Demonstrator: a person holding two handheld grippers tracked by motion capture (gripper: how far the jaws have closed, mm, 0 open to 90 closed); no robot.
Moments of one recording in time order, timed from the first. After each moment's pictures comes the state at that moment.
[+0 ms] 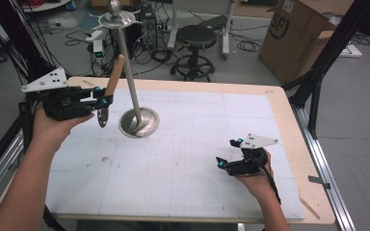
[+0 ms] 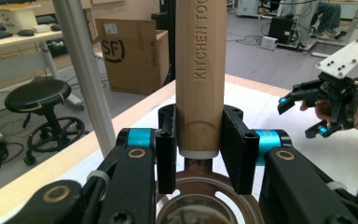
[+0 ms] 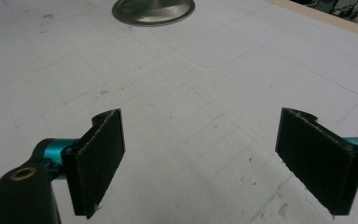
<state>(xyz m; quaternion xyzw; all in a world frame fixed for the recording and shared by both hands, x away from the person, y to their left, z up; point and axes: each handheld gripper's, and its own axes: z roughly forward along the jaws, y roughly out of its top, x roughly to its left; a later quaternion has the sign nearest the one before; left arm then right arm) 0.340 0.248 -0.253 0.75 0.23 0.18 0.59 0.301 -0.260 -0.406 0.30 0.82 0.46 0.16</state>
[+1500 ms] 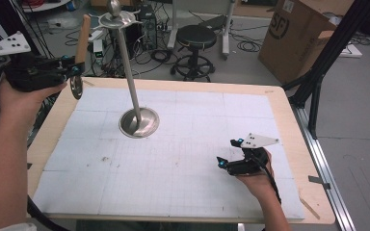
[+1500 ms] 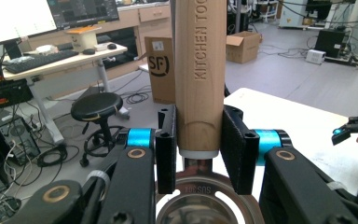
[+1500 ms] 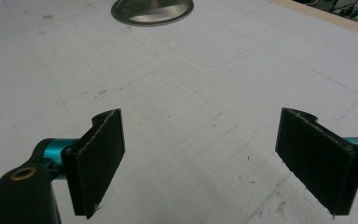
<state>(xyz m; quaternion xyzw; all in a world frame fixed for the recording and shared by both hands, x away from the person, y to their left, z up) 0.358 0.293 -0.202 0.72 0.27 0.25 0.58 0.302 -0.262 -0.407 0.30 0.81 0.47 0.16</state>
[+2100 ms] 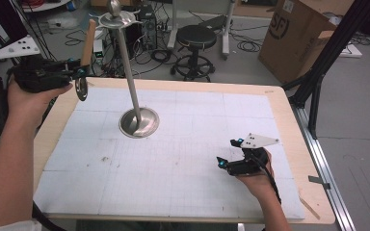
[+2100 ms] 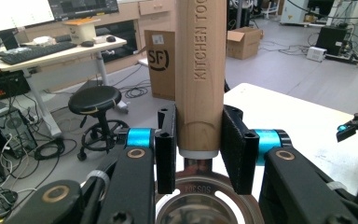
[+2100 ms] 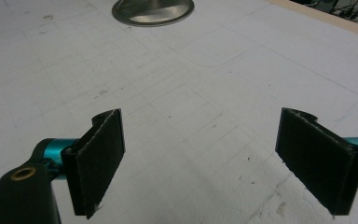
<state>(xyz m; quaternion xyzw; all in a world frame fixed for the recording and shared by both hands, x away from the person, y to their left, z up) 0.368 0.287 -0.212 0.73 0.28 0.24 0.58 0.301 -0.262 -0.406 0.30 0.81 0.47 0.16</state>
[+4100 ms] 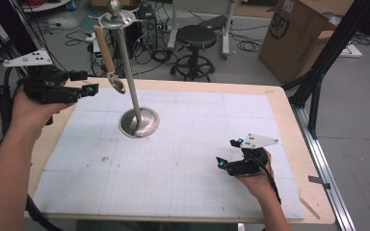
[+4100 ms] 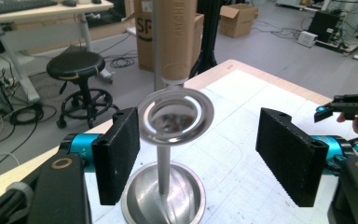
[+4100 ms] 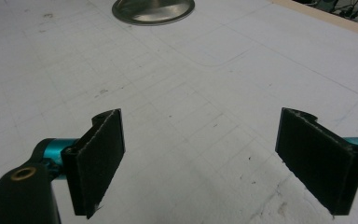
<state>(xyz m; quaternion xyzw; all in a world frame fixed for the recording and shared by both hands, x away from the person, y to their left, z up) 0.353 0.275 -0.228 0.75 0.31 0.19 0.56 0.301 -0.260 -0.407 0.30 0.82 0.46 0.16</state>
